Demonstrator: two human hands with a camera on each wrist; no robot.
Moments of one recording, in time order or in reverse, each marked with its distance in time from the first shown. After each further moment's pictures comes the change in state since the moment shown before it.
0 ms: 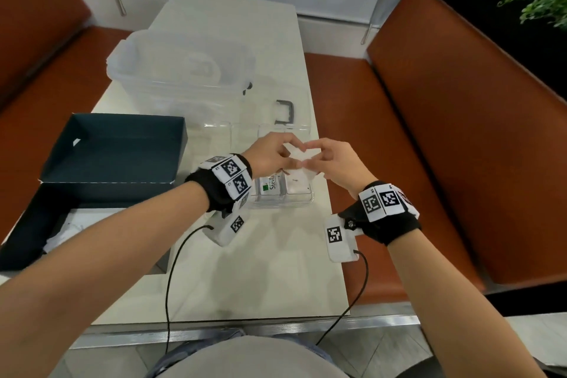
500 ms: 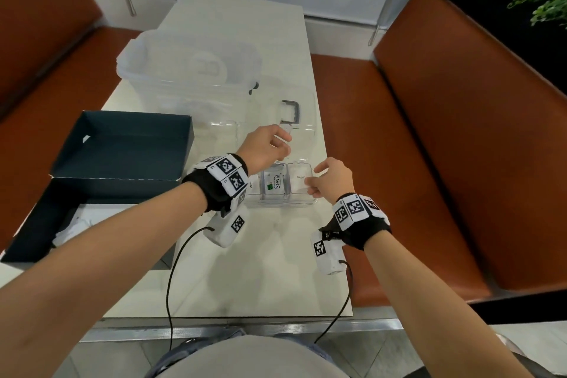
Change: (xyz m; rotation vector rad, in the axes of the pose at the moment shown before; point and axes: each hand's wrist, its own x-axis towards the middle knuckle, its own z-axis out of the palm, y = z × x) left_hand -0.001 -0.010 -0.009 -0.027 0.248 -0.025; right_hand 0.007 0.026 0.039 0.039 0.174 0.294
